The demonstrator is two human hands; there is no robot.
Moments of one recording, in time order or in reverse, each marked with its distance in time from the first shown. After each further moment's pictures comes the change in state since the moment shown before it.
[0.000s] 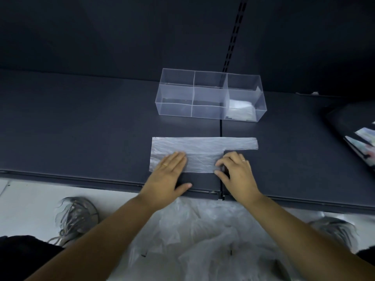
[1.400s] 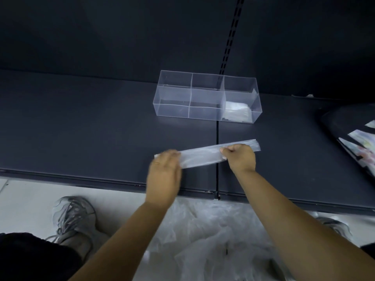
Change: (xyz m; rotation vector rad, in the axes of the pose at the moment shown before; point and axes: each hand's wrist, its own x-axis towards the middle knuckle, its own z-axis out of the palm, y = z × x) left_hand 0.006 0.033 -0.004 -0.072 0.529 -0.250; right_hand 0.049 0.007 -0.013 0.405 0.048 0.706
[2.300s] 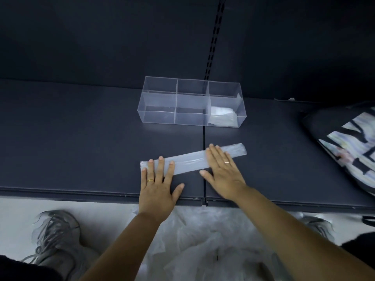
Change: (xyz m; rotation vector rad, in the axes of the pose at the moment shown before) left_hand -0.015 -0.003 0.031 0.350 -0.486 -0.035; right_hand -0.001 0.049 0.004 -0.756 -0.198 -0.639
